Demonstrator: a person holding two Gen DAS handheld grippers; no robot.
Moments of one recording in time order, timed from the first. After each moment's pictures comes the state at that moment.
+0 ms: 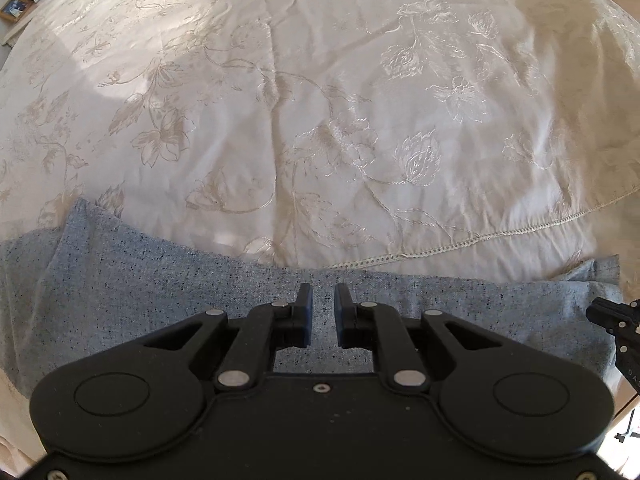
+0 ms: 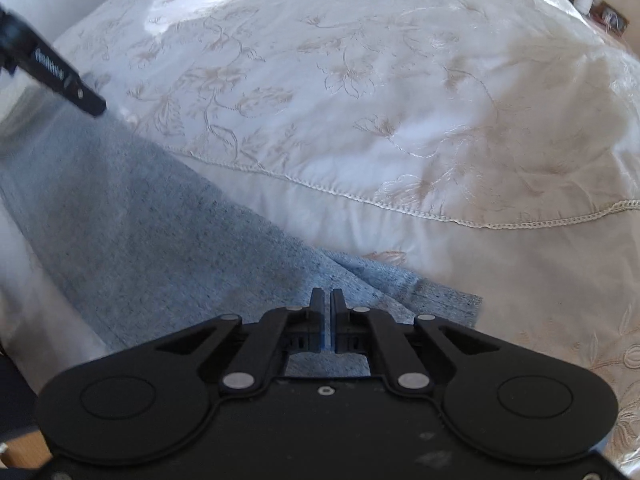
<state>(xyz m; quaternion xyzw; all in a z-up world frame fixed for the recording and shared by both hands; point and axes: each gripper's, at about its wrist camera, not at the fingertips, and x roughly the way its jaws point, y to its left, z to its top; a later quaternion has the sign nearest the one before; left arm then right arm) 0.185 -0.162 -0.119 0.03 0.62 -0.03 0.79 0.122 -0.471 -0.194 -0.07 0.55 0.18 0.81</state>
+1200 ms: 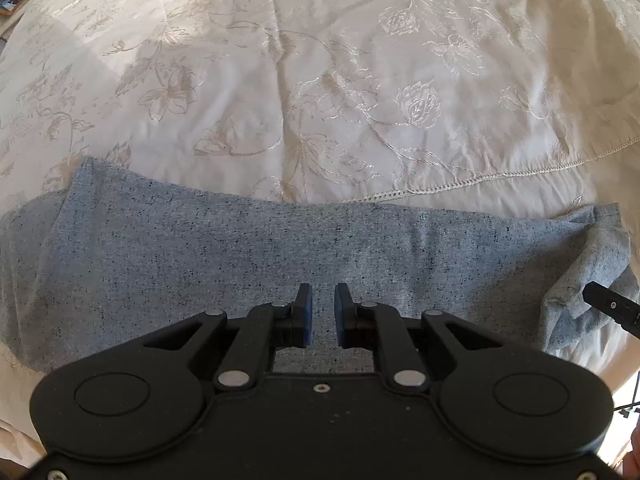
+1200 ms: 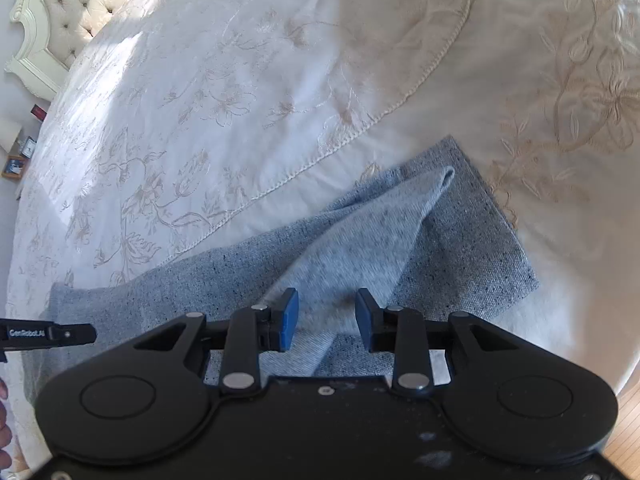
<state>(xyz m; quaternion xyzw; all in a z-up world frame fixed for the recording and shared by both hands) 0.151 -0.145 -0.118 0.05 0.64 -0.04 0.77 0.079 -0.466 -0.187 0.24 0.55 -0.06 0.80</state>
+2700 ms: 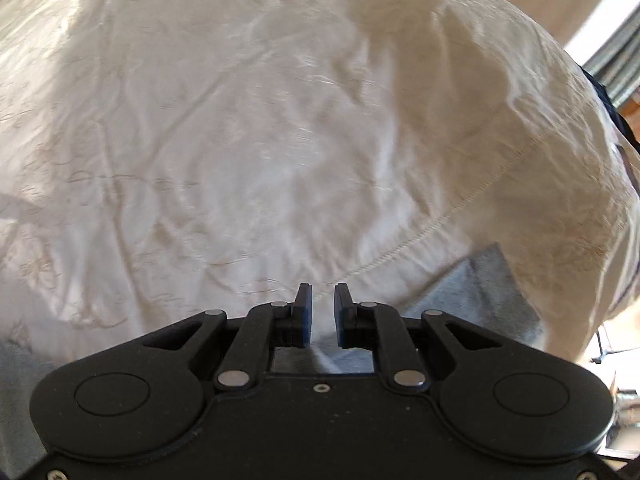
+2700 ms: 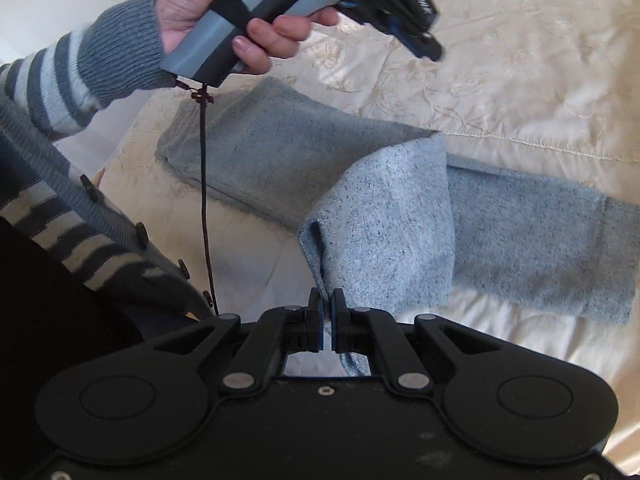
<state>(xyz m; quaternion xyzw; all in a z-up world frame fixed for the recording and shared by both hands) 0.208 -0.243 -0.089 0.07 0.58 -0.26 0.77 0.003 -0.397 -0.095 0.07 0.58 0.32 0.75</state>
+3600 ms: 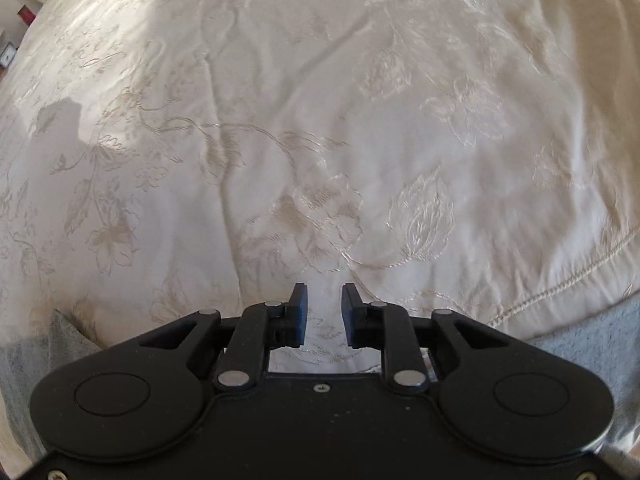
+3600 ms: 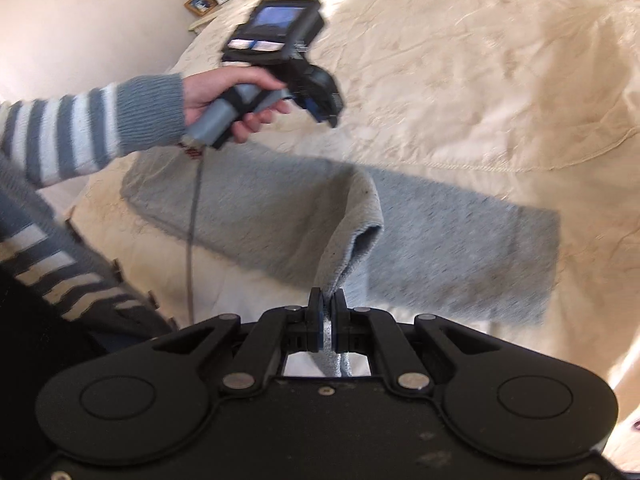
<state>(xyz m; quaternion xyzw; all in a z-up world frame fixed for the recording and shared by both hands) 0.254 -0.181 -0.154 0.12 0.61 -0.05 0.78 0.013 -0.469 -0.051 0.07 0.55 0.26 0.79</state>
